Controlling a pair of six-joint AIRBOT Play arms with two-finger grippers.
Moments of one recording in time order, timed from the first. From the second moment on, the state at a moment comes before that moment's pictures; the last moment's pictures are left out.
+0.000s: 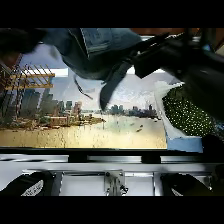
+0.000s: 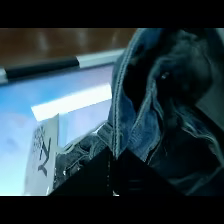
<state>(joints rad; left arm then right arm) -0.16 -1.01 1.62 1.02 -0.86 -1.25 0.61 -0.95 1.53 1.42 -0.84 -1.54</state>
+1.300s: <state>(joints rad) -0.24 -0.90 1.71 1.25 -1.65 -1.25 0.61 -0.85 1.62 1.44 -1.03 -1.57</state>
